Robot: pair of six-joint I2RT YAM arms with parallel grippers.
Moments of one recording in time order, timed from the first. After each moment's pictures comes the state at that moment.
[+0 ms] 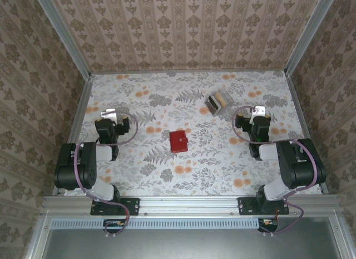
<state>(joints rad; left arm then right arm) -0.02 1.53 0.38 0.78 -0.13 0.06 0.03 1.54 0.38 0.78 0.21 0.06</state>
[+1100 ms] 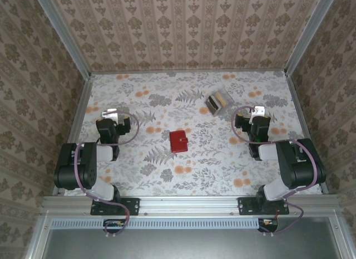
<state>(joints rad) -0.03 1.53 0.38 0.78 -0.13 0.06 0.05 1.54 0.38 0.78 0.23 0.06</state>
